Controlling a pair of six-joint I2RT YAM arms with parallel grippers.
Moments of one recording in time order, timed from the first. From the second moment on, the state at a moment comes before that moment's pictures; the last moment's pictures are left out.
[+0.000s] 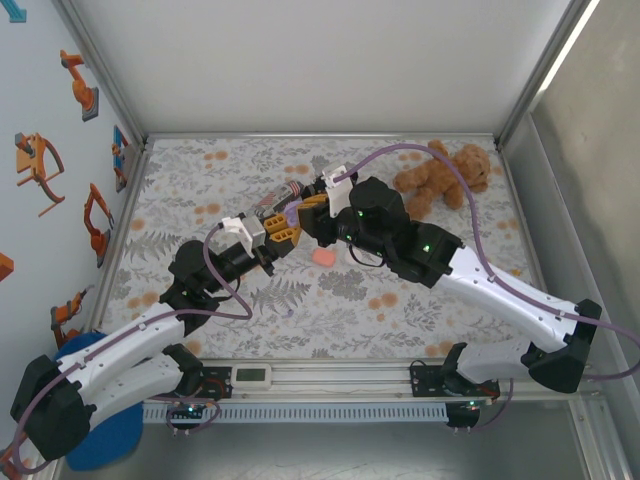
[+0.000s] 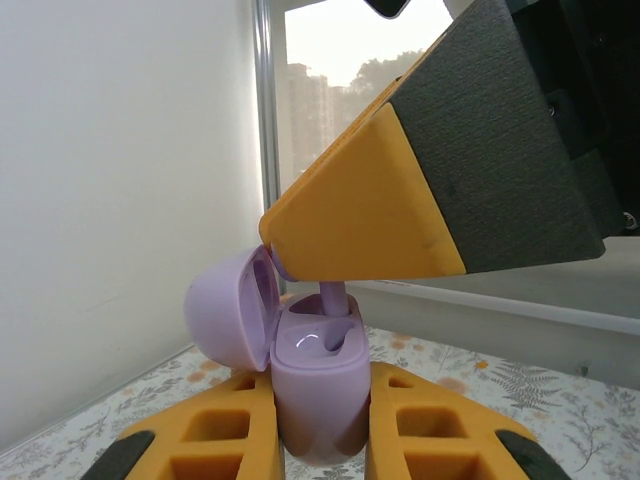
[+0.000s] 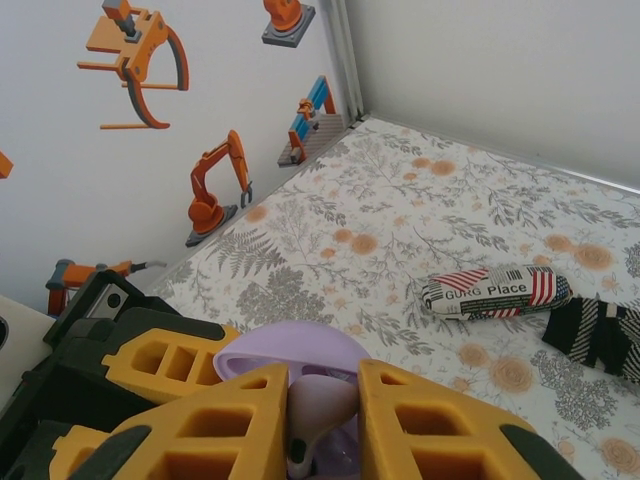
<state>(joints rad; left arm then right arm) -0.75 0.90 0.49 0.62 0.35 -0.01 1.01 1.28 1.34 -0.39 0.07 0.28</state>
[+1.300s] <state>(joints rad) -0.75 0.84 0.49 0.55 0.30 -0.01 1.02 1.09 1.25 -0.46 0.23 0.18</state>
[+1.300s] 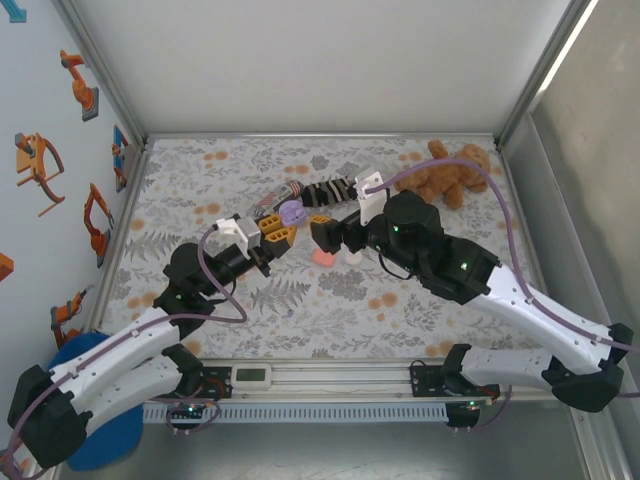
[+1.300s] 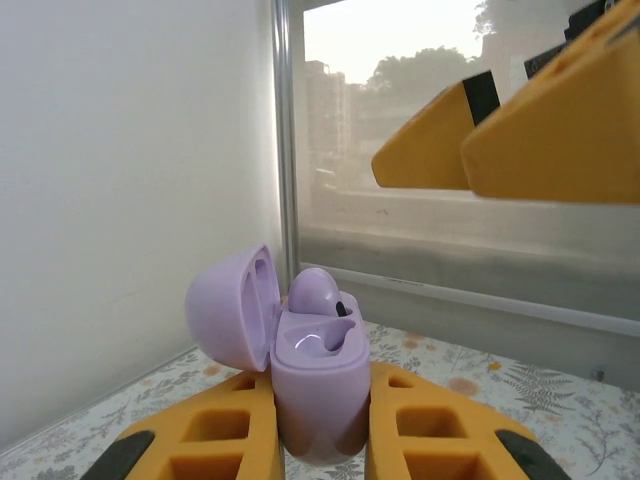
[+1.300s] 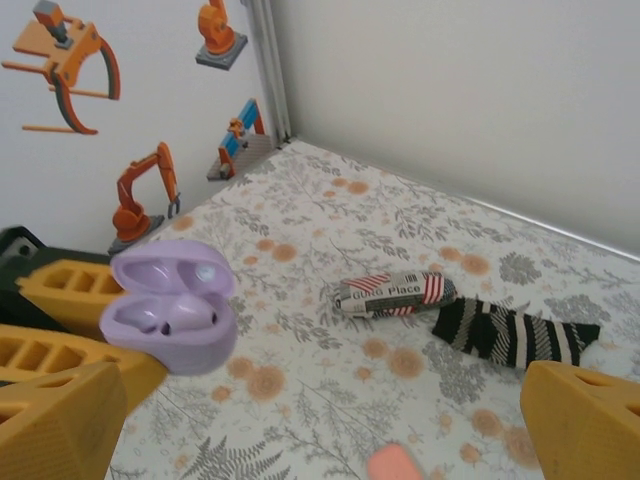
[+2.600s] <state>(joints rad) -0.75 0.50 0.44 0.21 0.10 0.03 1.00 1.61 0.86 -0.18 -0.26 0.36</state>
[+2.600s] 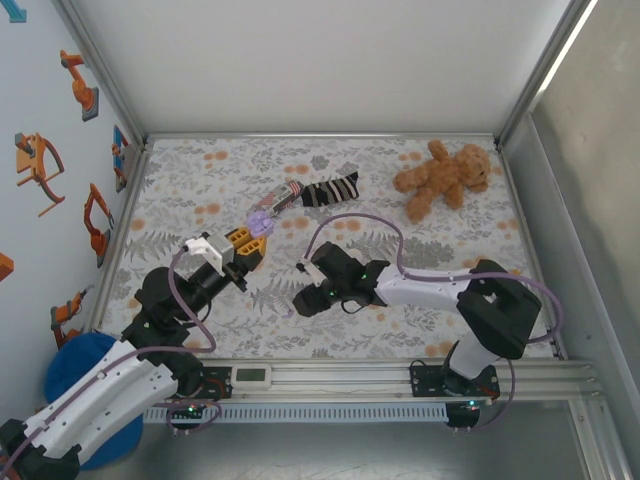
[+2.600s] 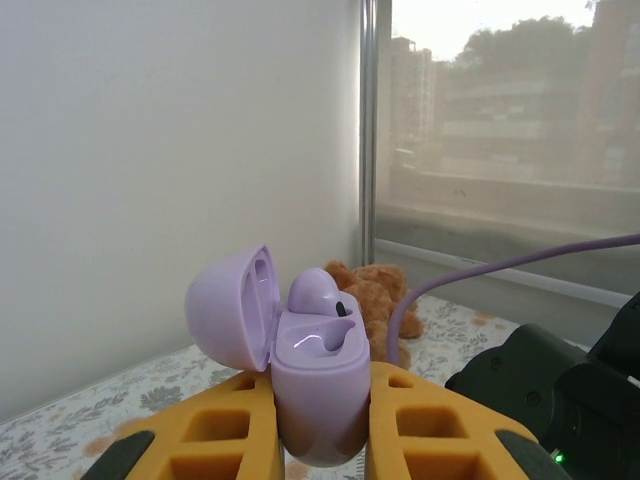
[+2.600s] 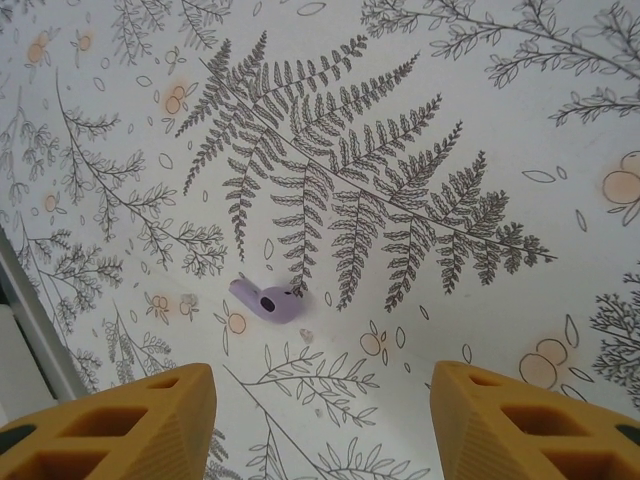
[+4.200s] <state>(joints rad) -0.75 0.51 0.44 0.21 0.10 0.03 1.01 1.78 0.91 -0.10 -0.35 0.39</state>
